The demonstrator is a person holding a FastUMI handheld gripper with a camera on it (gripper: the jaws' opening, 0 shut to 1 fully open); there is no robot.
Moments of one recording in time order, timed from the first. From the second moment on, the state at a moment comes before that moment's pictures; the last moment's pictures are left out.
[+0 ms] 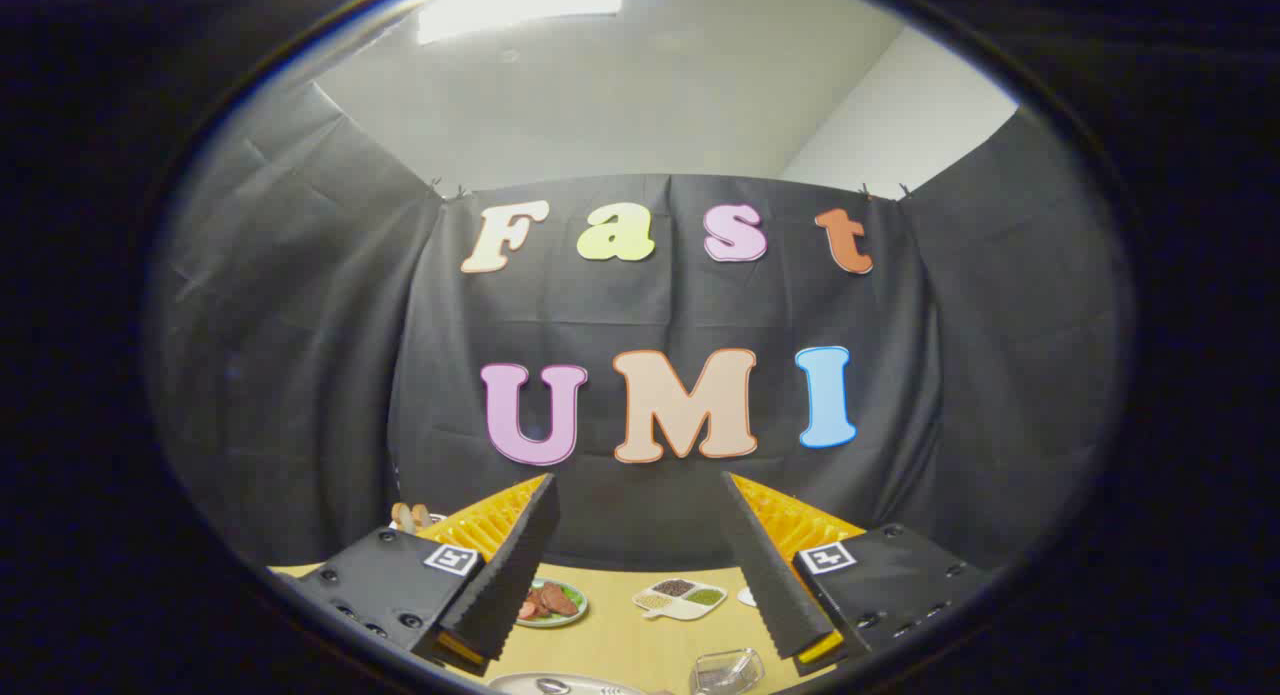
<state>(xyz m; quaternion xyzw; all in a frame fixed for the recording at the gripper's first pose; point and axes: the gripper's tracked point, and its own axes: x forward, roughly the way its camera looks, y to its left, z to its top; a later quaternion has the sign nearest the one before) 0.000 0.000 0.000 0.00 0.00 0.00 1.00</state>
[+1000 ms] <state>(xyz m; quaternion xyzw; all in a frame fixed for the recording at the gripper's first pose) 0.011 0.024 -0.010 -0.01 0.01 0.03 1.00</state>
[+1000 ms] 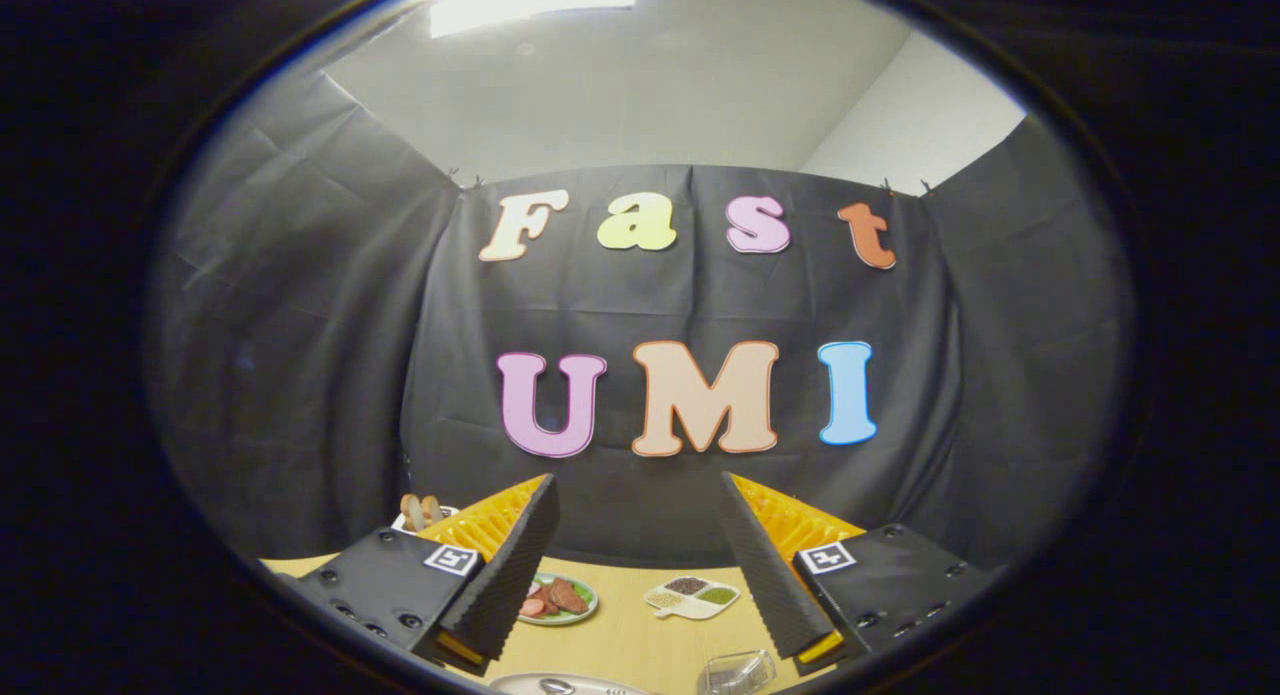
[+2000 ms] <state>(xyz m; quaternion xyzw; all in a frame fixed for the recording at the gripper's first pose) 0.003 0.028 -0.026 -0.02 0.02 0.05 1.00</state>
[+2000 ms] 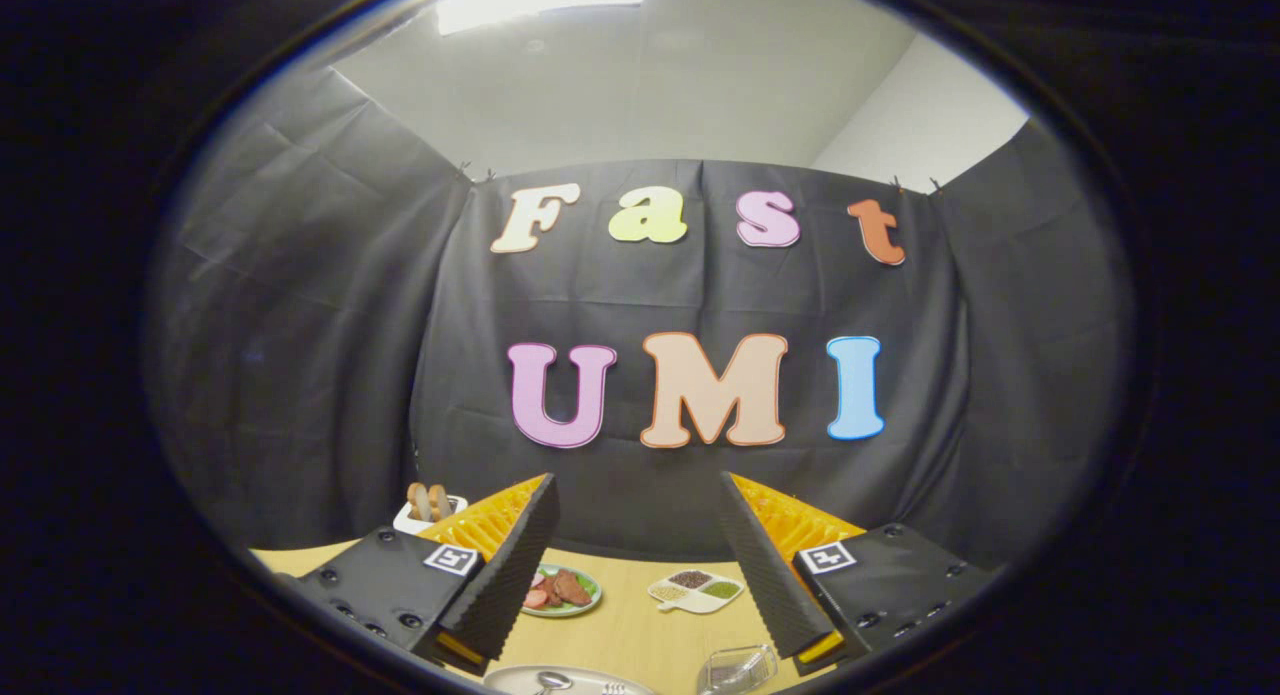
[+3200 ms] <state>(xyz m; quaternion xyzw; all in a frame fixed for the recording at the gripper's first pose) -0.021 0.037 -0.189 -0.06 0.21 0.09 0.97</state>
